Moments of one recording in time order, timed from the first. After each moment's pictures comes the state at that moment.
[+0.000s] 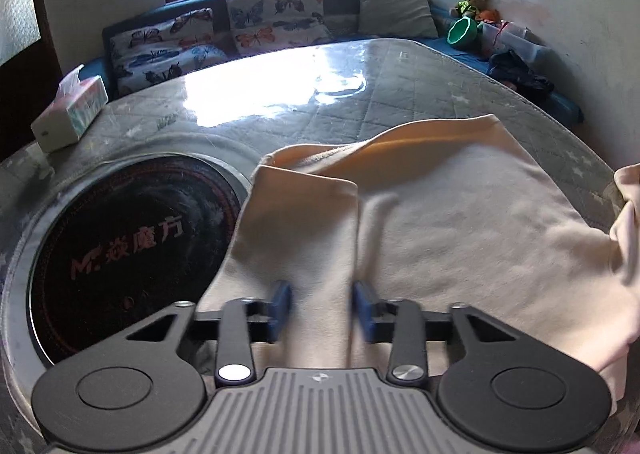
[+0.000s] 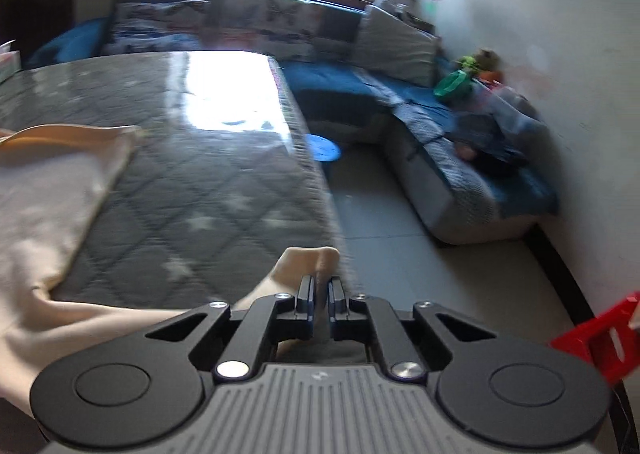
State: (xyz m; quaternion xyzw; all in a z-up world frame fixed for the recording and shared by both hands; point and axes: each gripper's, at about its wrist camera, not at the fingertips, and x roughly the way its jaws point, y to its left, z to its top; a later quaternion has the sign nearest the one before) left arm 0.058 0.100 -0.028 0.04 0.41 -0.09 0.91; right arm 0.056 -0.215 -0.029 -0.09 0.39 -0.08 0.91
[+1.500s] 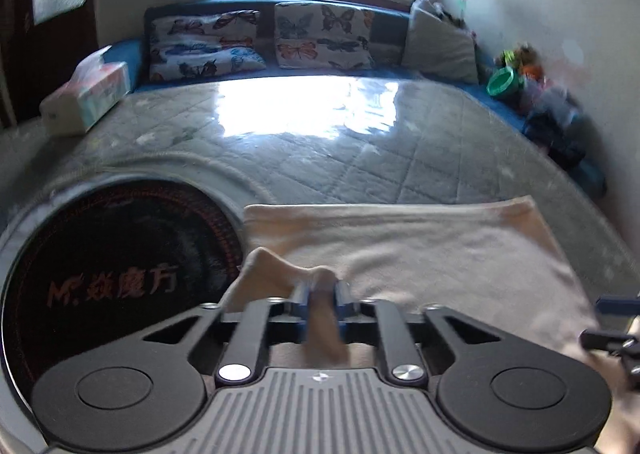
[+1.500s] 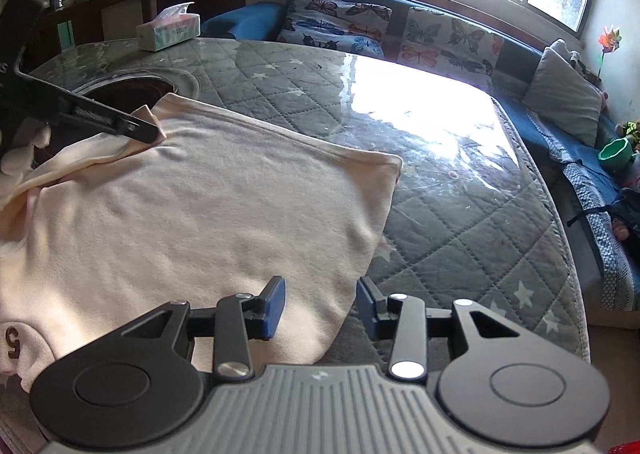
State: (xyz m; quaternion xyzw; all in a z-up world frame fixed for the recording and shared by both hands) left arm 0.110 0.113 -0.021 -0.06 0.39 -0.03 0.92; right arm 0.087 -0.066 -0.043 -0.14 0.40 0.17 0.89
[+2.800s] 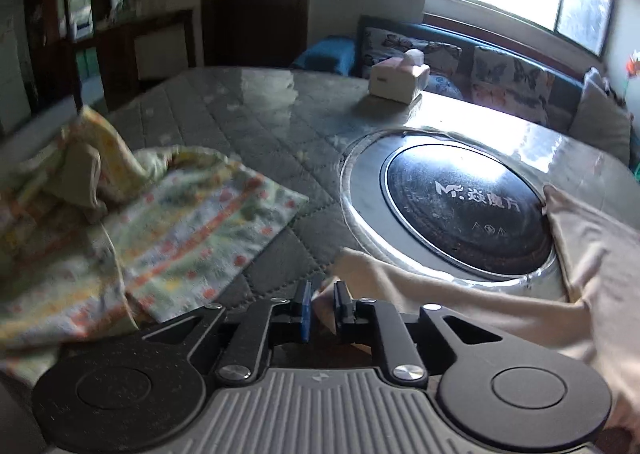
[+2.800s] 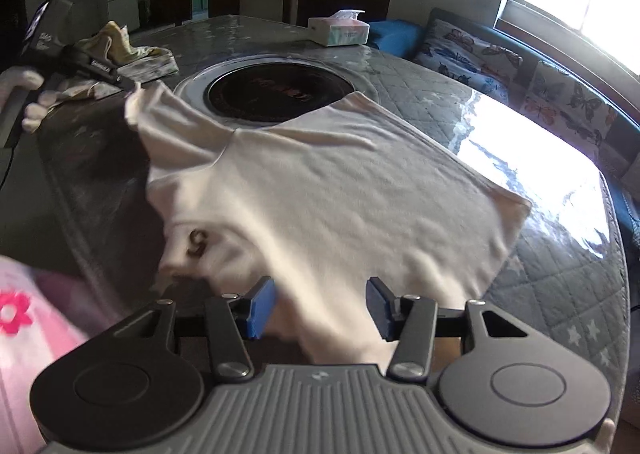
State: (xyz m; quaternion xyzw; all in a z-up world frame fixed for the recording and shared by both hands) left arm -0.112 0.282 0.008 -0.09 0.36 0.21 0.91; right arm -0.017 -0.029 -0.011 -0.21 0.37 0.35 0.83
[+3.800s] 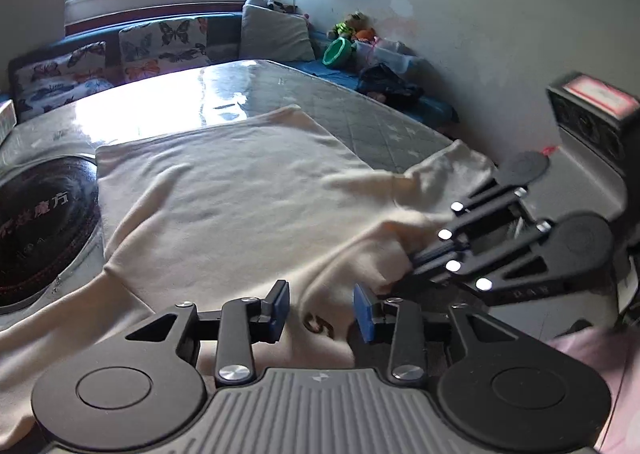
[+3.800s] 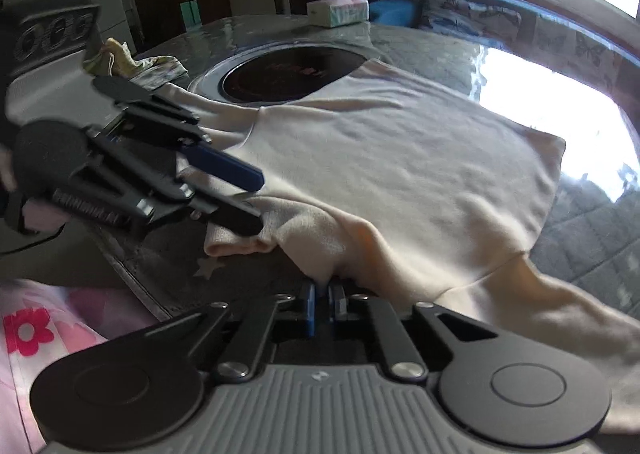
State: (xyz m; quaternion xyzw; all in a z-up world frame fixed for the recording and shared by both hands) left arm -0.072 0.078 -0.007 0.01 0.36 -0.27 0.89; right arm -0.031 -0.025 -0.033 -0.14 0.40 0.36 0.83
